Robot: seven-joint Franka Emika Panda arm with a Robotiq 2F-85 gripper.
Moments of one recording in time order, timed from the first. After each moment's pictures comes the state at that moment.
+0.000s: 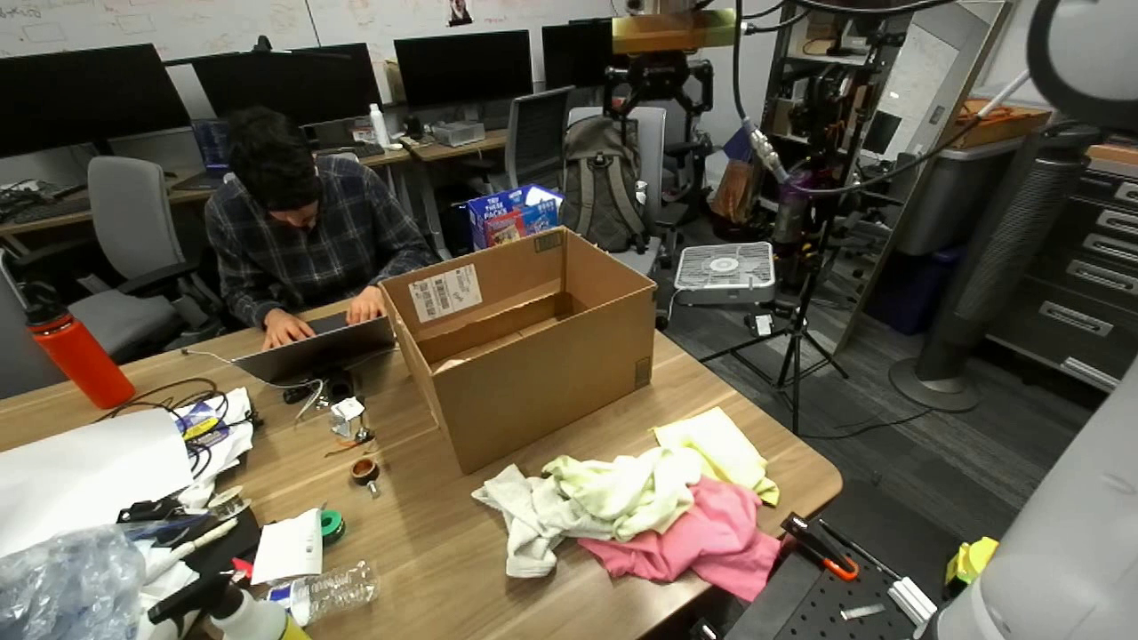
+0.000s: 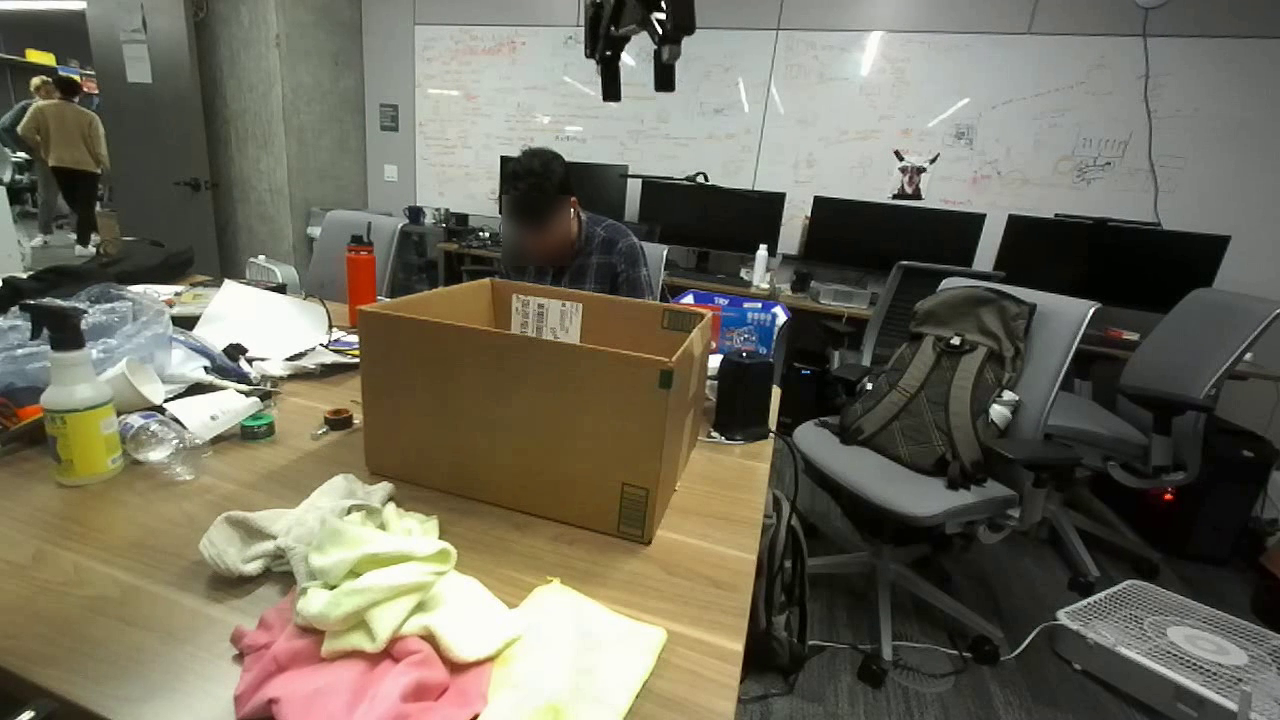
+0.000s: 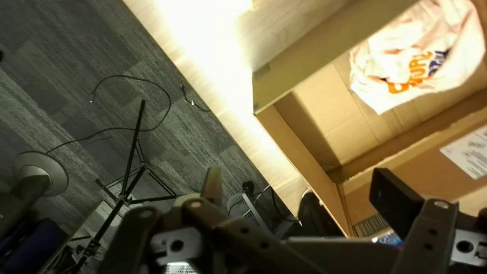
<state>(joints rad) -0.20 0.10 0.01 -1.47 -0.14 1.68 0.56</state>
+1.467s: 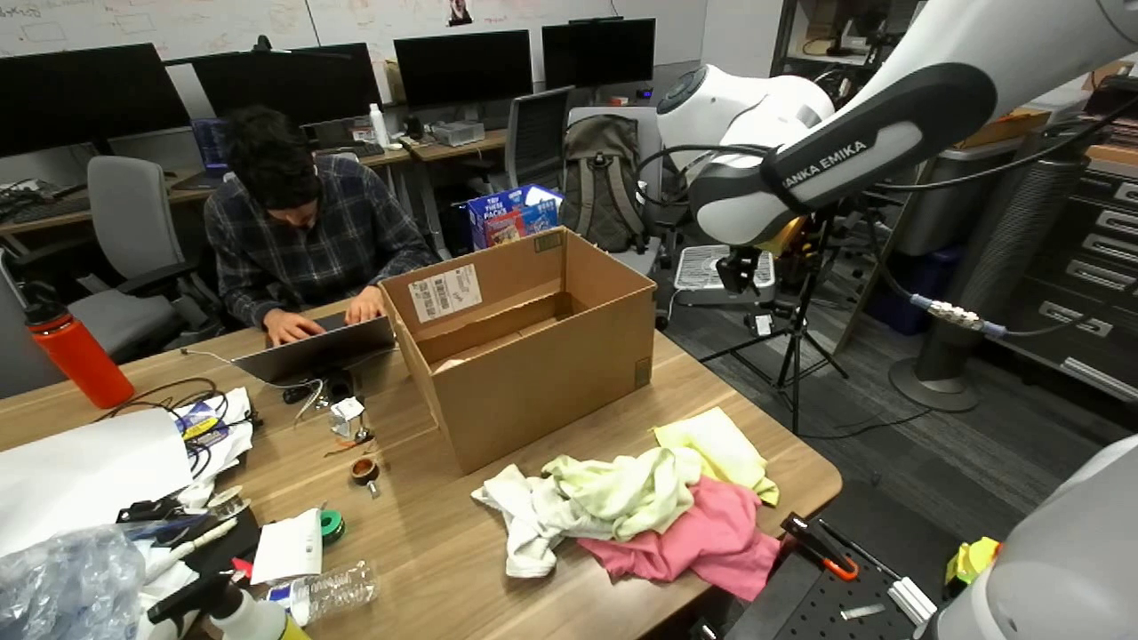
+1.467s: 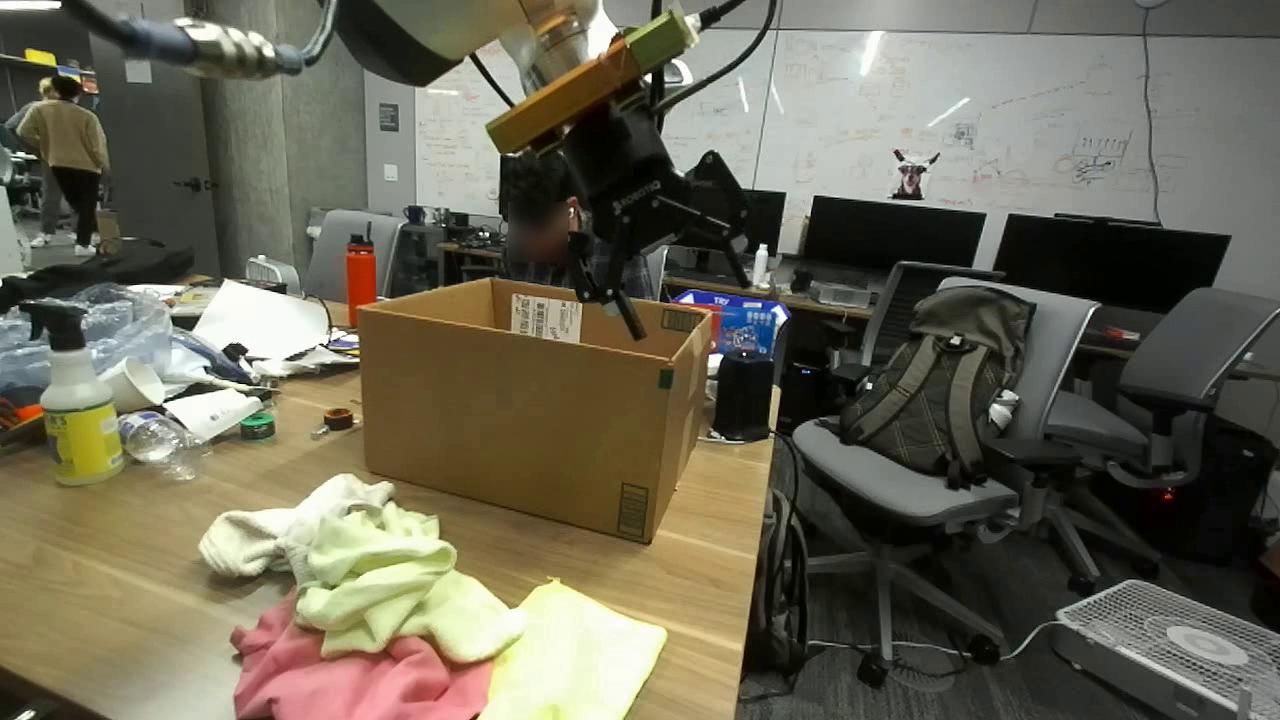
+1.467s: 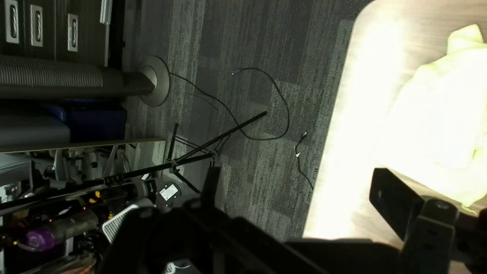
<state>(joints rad) -0.16 -0.17 -0.07 -2.31 -0.73 2.01 0.13</state>
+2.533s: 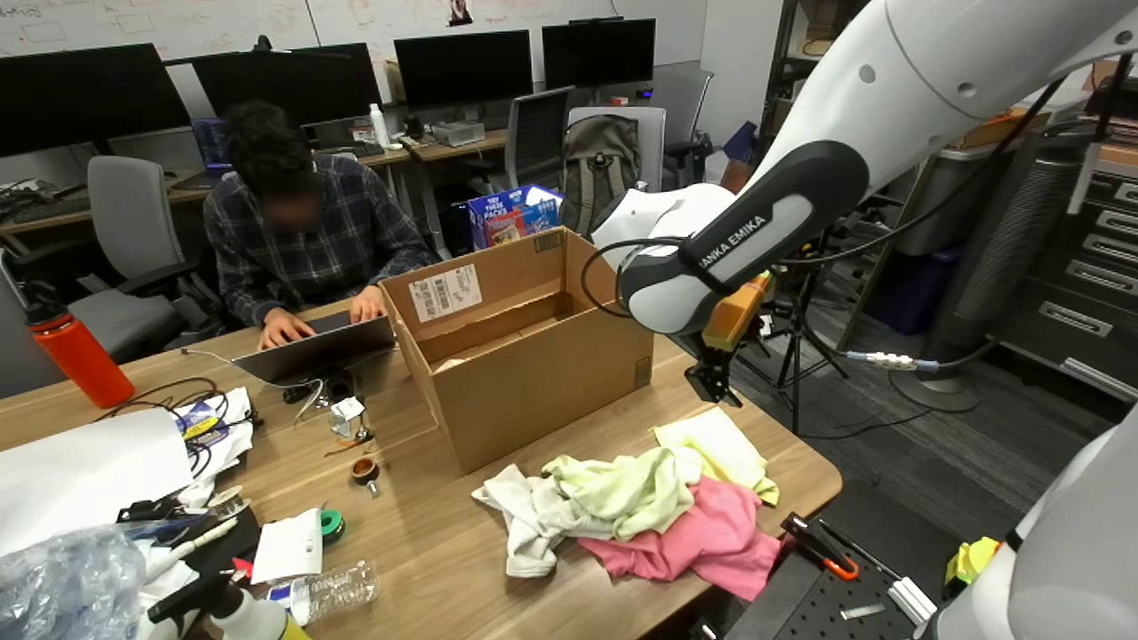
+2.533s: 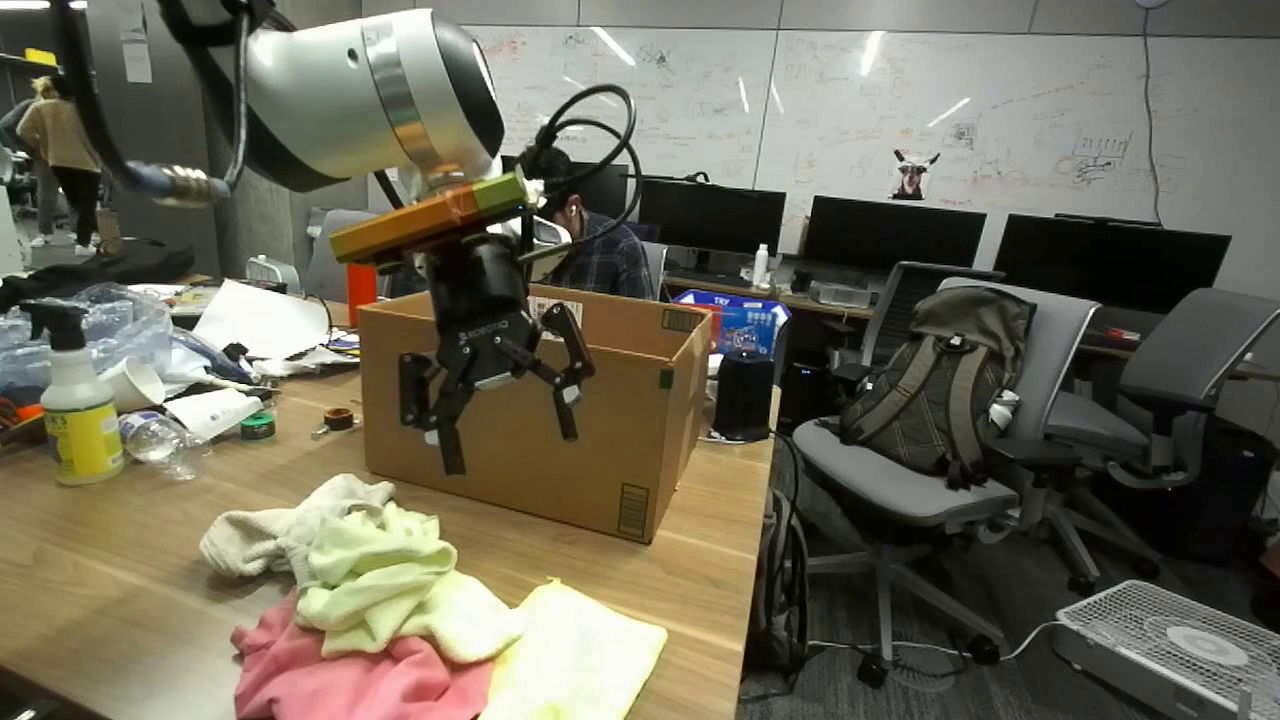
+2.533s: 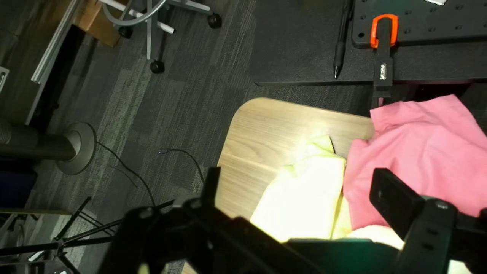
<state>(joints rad) -0.03 0.02 0.00 -2.38 -0.52 1.85 0.16</state>
